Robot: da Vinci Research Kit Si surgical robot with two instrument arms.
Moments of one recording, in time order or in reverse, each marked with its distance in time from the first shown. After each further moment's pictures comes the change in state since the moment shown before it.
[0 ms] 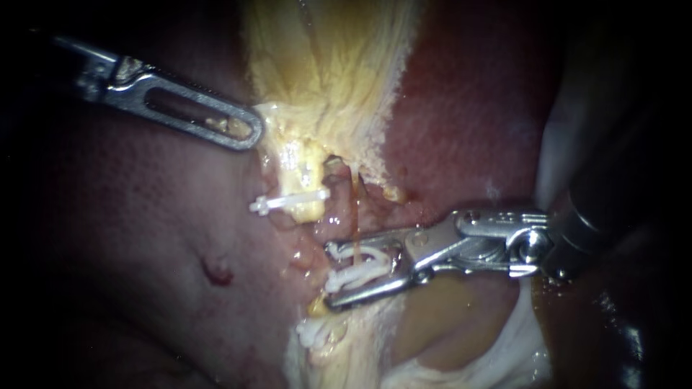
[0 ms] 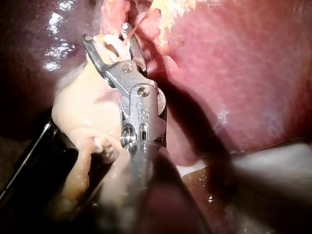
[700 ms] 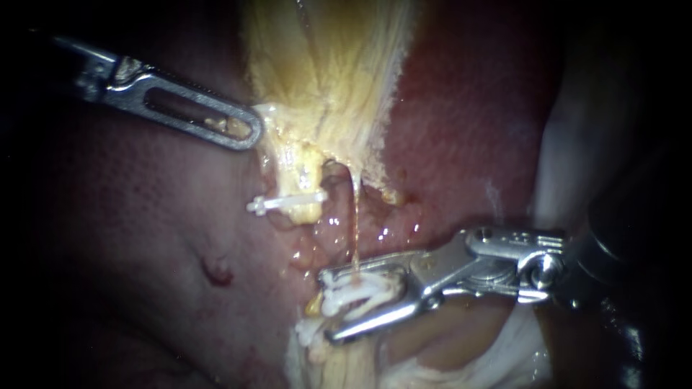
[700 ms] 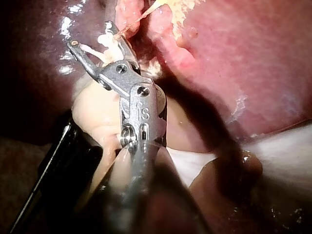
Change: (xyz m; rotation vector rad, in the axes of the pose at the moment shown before) right arm 0.002 -0.004 0.000 0.129 0.052 0.021; left arm 0.000 0.000 0.000 -0.001 0.001 0.000
